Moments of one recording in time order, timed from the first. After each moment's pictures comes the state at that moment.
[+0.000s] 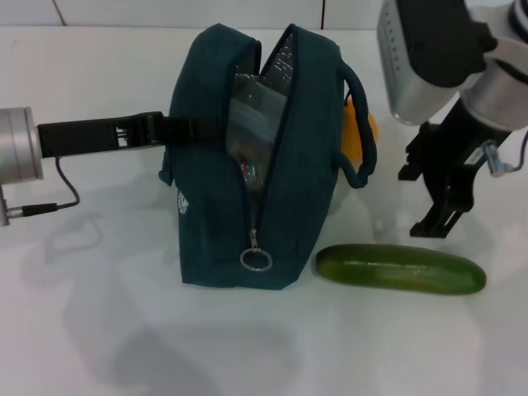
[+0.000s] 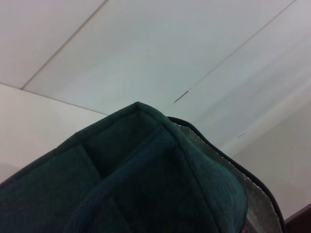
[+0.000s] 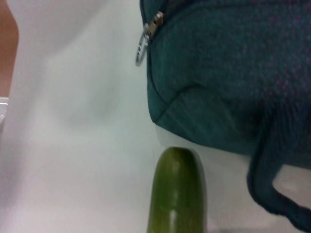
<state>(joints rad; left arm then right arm) -0.46 -2.08 0.72 0.88 1.90 1.65 -2.18 1.00 2.03 -1.51 -1.22 -2.52 -1.77 2.07</state>
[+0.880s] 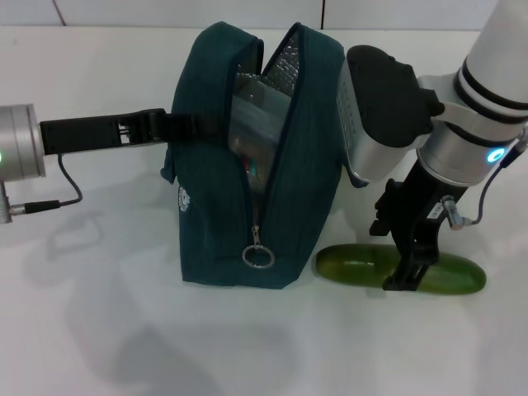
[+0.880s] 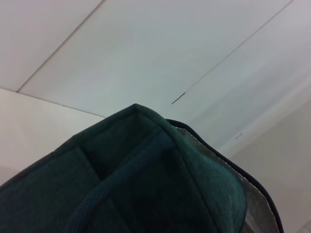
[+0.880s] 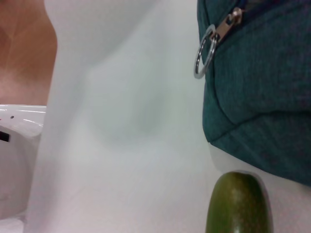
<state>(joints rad) -0.47 -2.08 0.71 0.87 1.89 1.65 -2.17 1.02 2.03 -1.69 -1.02 -2.36 -1.63 2.10</state>
